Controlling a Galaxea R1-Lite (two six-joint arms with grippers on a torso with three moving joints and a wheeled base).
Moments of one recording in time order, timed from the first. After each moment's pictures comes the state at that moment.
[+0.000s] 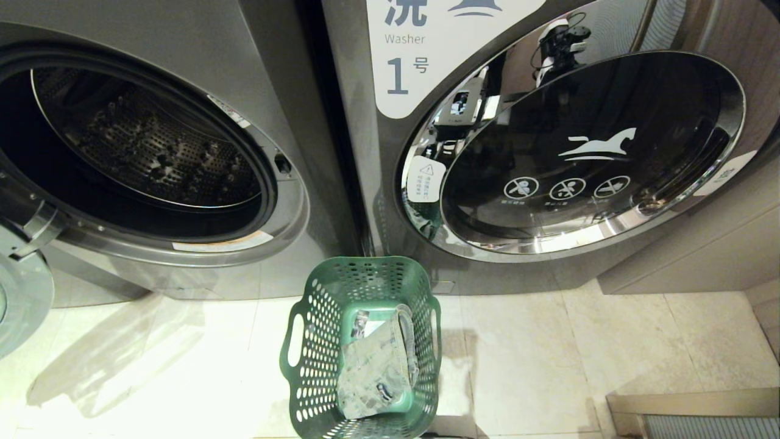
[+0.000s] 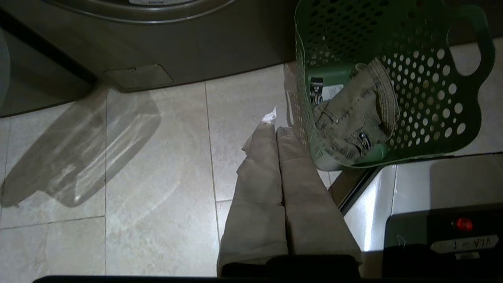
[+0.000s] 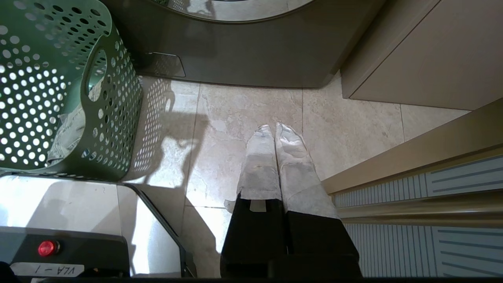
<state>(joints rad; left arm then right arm) 0.00 0.10 0.00 0.02 -0.04 0.14 0.00 0.00 -0.02 0.05 0.02 -0.09</state>
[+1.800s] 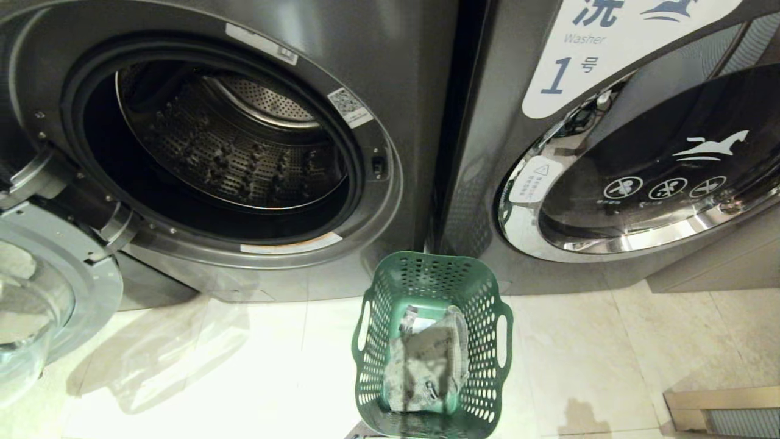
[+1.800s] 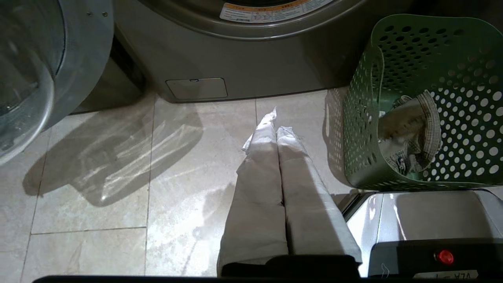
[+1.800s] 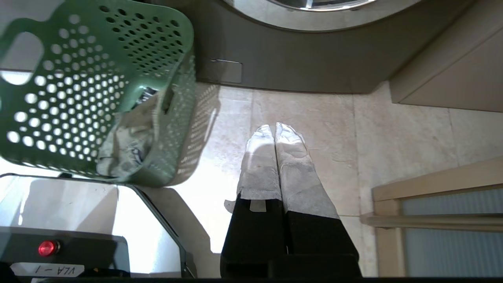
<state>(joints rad) 0.00 0.00 0.00 0.01 -0.01 0.05 0.00 0.00 -0.02 0.05 0.02 -0.09</state>
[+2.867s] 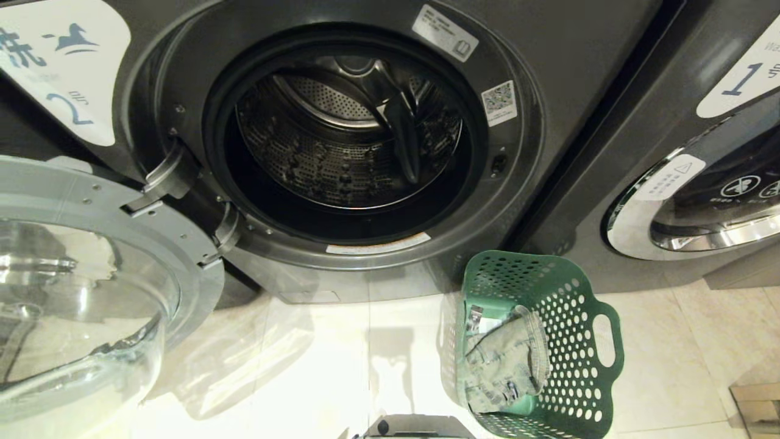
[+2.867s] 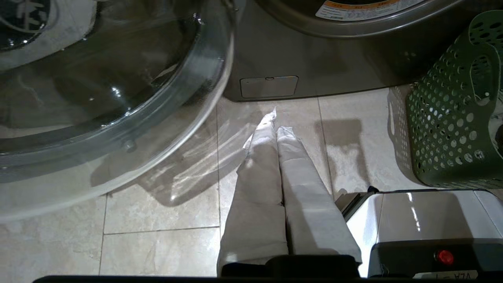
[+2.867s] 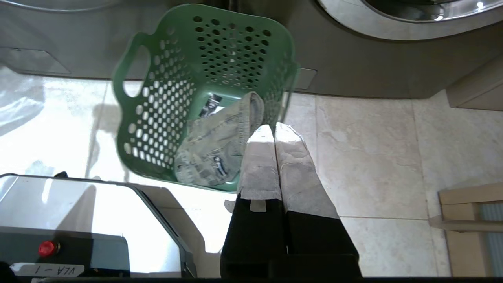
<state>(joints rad) 0.00 0.00 0.00 0.01 -0.01 0.04 0.00 0.00 -0.02 0.05 0.02 -0.09</state>
